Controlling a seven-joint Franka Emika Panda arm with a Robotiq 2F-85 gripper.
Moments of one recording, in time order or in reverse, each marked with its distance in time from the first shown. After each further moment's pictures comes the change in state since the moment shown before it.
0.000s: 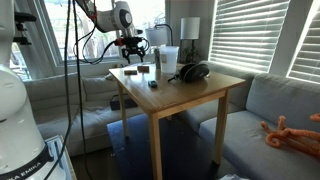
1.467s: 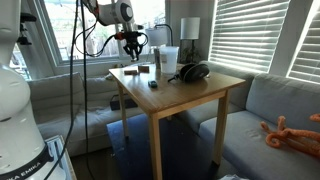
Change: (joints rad) arm 0.059 0.052 -0.036 0.173 0.025 -0.164 0.054
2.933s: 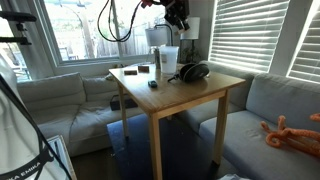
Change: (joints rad) arm -0.303 -0.486 -0.241 -0.310 -0.249 0.028 0.273
